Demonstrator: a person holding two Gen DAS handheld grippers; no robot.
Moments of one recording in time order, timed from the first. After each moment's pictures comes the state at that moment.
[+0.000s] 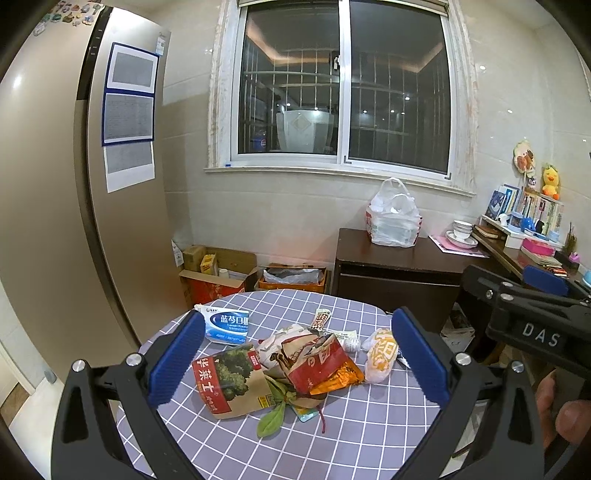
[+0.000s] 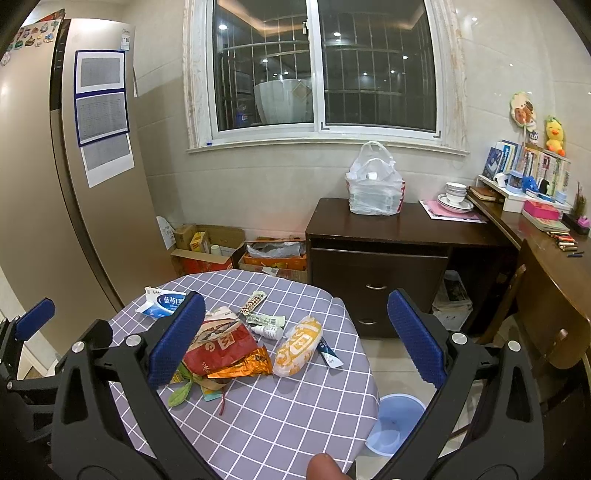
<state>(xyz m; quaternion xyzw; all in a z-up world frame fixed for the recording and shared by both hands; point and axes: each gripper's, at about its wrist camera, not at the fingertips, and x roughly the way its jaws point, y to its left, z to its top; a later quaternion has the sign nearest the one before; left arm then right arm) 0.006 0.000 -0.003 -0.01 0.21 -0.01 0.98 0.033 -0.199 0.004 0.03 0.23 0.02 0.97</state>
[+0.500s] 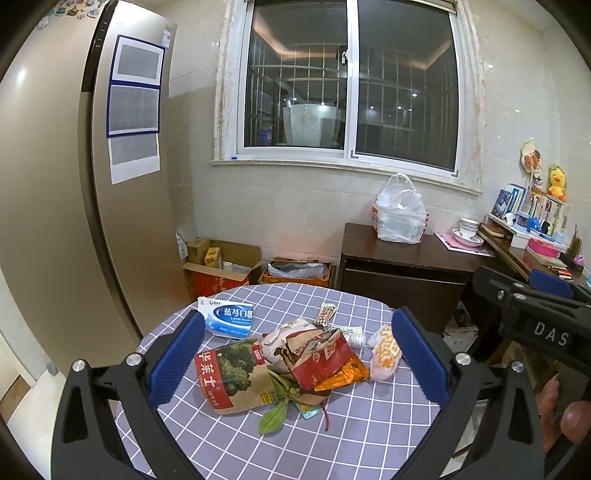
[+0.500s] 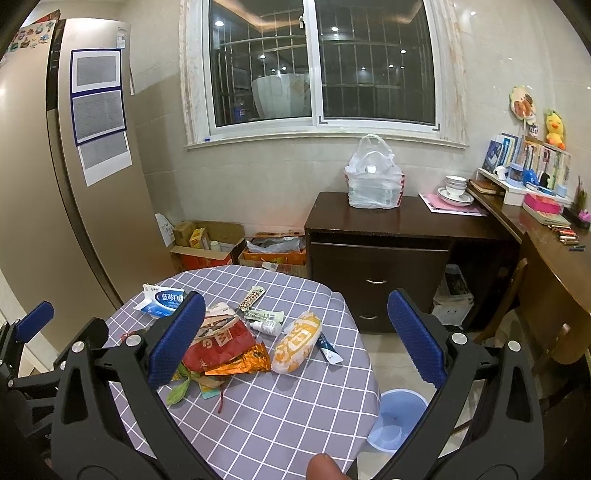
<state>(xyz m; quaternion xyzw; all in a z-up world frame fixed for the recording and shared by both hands) 0.013 0.002 -0.009 -0.01 0.22 0.00 0.98 0.040 -0.202 -0.004 0.03 0.24 0.02 0.97</state>
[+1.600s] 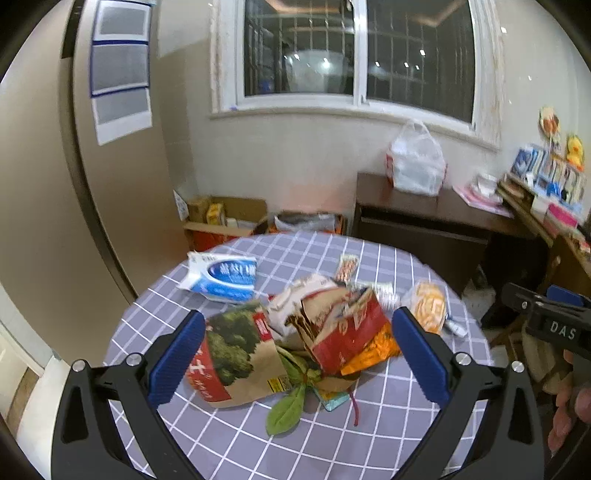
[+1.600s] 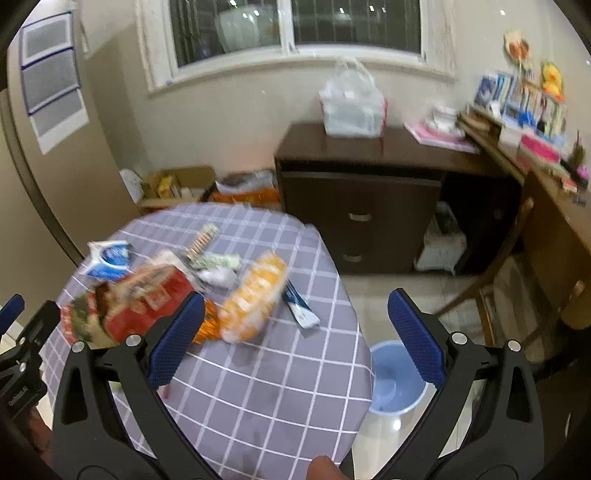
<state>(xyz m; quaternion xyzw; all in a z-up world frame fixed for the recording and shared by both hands) 0.087 0.012 -0.084 0.01 0.32 0.01 0.95 0.115 -0.235 -0.097 0.05 0.37 -0.02 0.93</state>
